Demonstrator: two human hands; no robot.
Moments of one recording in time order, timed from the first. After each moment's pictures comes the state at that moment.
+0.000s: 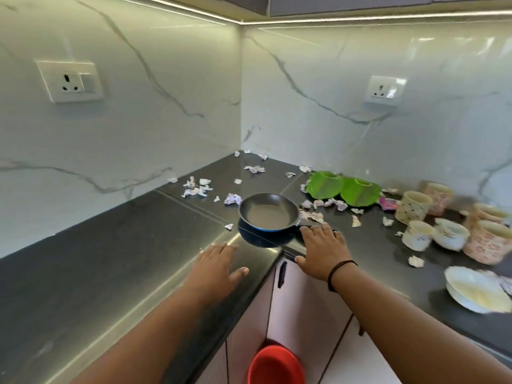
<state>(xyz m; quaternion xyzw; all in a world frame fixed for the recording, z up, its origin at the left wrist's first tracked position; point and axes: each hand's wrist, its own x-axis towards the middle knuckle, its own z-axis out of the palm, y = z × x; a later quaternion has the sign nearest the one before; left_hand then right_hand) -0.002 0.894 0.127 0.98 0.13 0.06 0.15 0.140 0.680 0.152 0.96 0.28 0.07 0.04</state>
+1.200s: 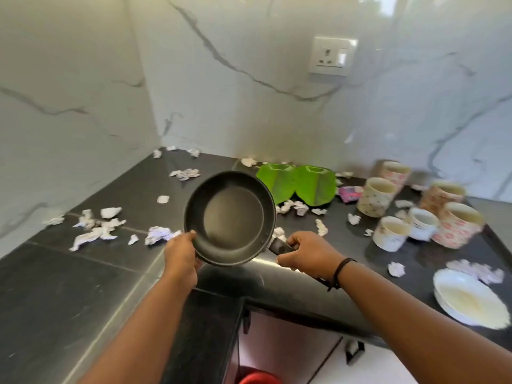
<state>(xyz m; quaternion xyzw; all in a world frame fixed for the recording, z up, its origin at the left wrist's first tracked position) 0.263 0.914 0.121 0.49 0.36 0.12 0.78 0.277 0.667 0.161 0.92 0.09 -0.16 -0.35</state>
